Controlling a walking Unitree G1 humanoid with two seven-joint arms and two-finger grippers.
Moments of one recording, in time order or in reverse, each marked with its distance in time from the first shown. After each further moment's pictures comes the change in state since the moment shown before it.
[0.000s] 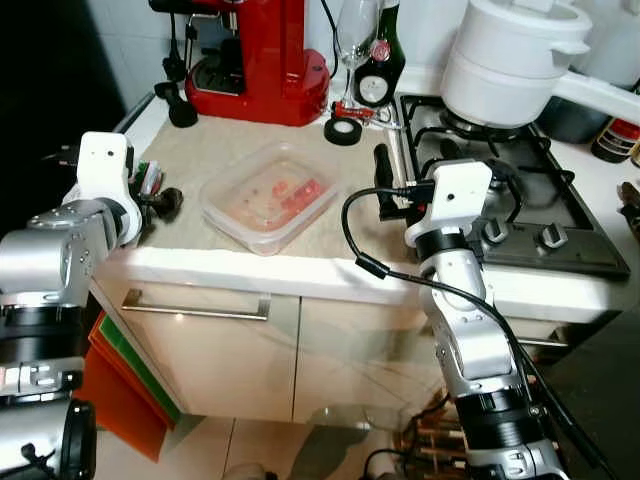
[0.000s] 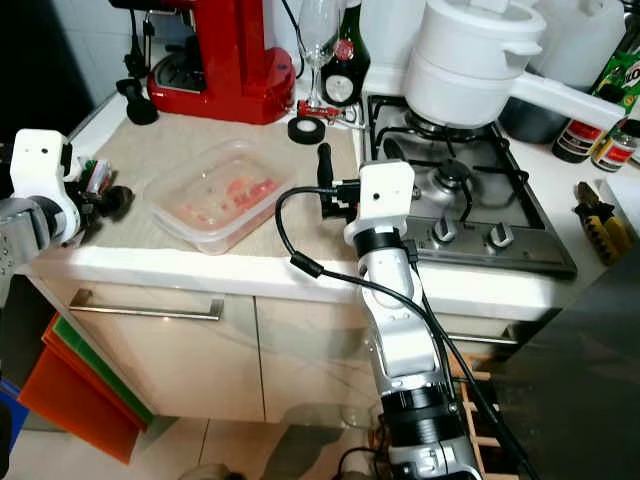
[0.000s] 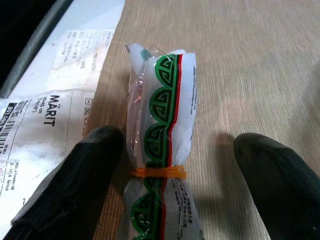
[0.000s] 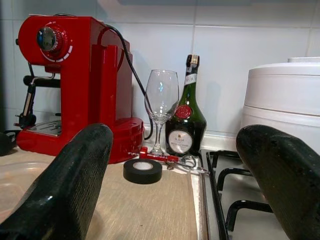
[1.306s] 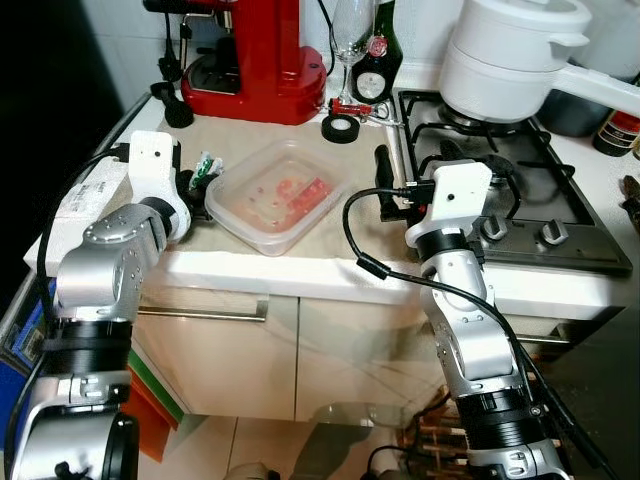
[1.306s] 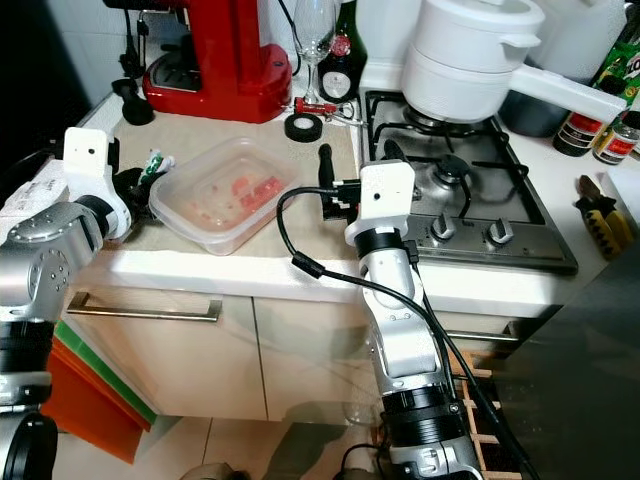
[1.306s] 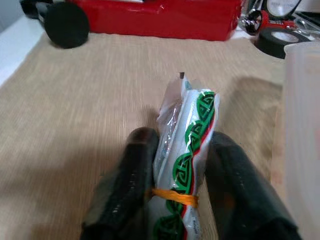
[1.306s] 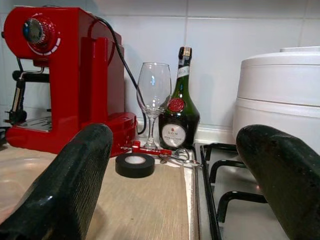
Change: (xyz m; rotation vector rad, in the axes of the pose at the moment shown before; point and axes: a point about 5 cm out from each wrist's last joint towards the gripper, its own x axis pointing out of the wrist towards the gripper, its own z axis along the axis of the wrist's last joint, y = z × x) left arm 0.009 -0.054 -0.006 0.024 -0.240 -0.149; right arm 0.000 -0.002 -0.002 -0.009 0.011 -0.004
